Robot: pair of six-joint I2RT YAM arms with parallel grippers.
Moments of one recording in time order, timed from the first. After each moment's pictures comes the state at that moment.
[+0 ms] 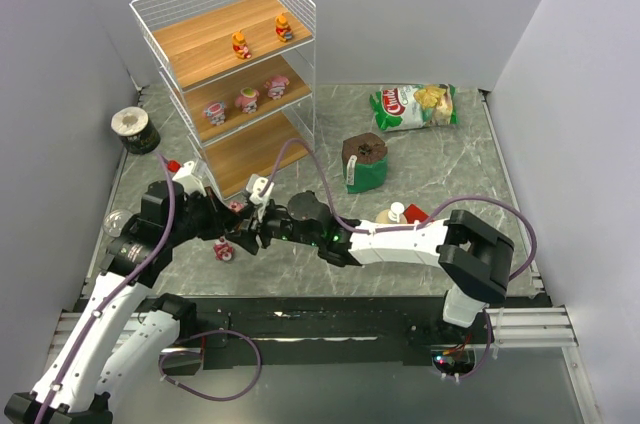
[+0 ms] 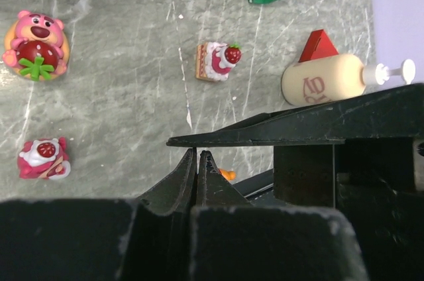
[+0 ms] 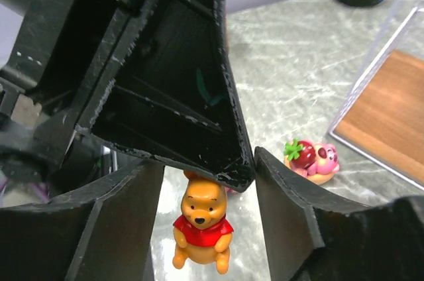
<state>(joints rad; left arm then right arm) -0.33 0.65 0.76 -0.66 0.26 -0.59 1.16 1.66 0.99 0.59 -0.15 0.08</state>
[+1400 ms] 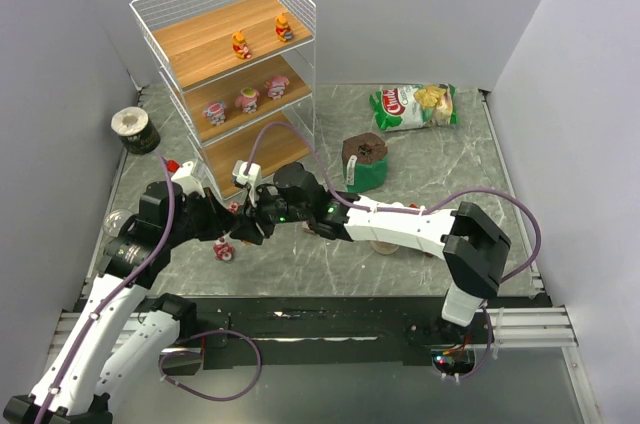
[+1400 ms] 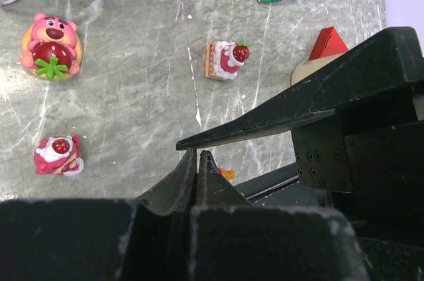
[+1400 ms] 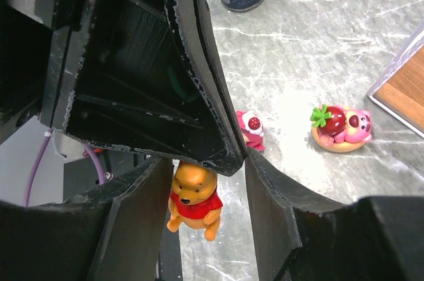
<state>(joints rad) -0.33 0.64 0.77 -0.70 0.24 -0.55 1.08 1.69 1.23 0.13 -0.39 0.09</state>
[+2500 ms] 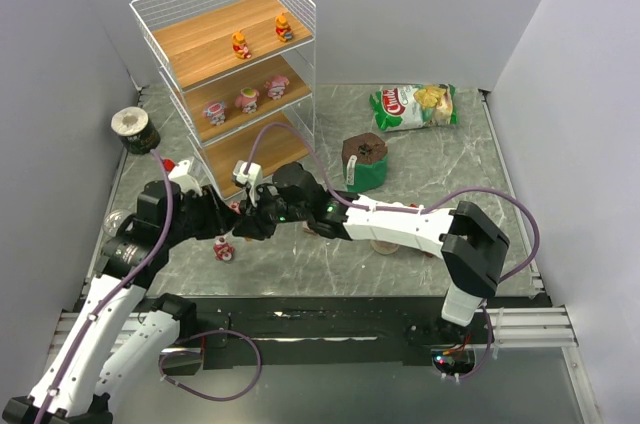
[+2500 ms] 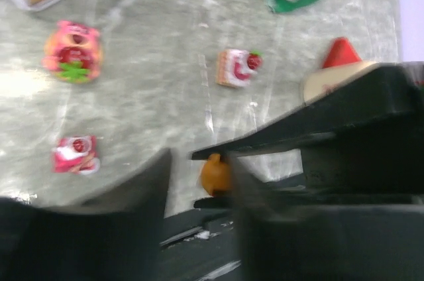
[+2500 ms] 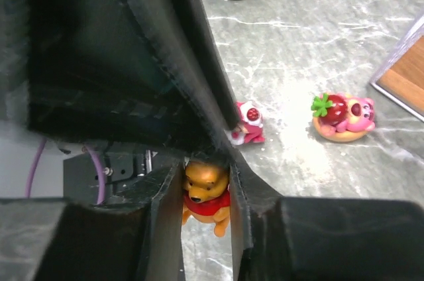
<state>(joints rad) -0.33 0.64 0.79 -0.71 0.22 -0.54 1.07 1.71 1.24 0.09 -0.38 0.10</state>
